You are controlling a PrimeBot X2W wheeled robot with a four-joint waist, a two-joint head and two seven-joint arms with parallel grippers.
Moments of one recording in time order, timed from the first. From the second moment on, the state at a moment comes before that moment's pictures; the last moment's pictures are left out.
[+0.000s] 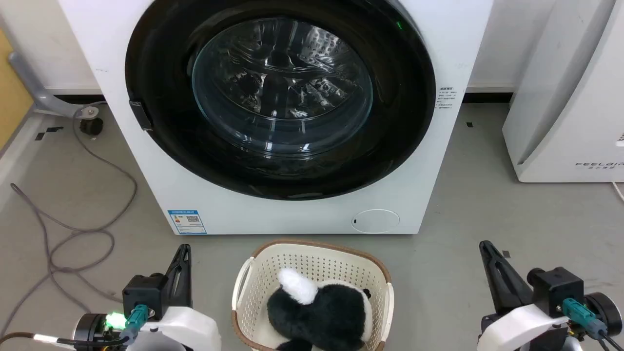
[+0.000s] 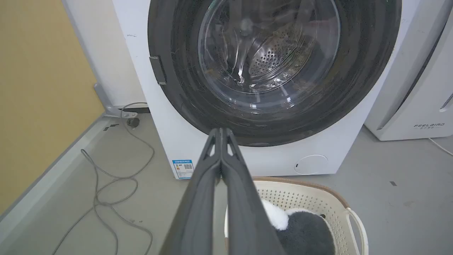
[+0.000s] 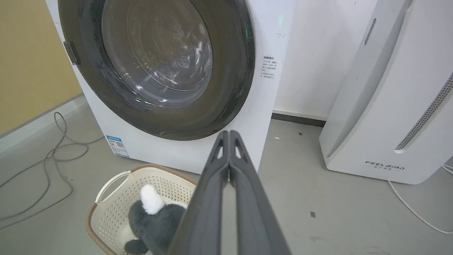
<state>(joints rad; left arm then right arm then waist) 0.02 0.05 0.00 0.01 -0.01 0.01 -0.01 0.01 -0.05 0.00 0.00 0.01 0.13 -0.01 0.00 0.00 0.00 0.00</state>
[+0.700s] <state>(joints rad) 0.02 0.05 0.00 0.00 0.00 0.00 0.00 0.01 -0.05 0.00 0.00 0.01 0.13 0.00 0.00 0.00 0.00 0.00</state>
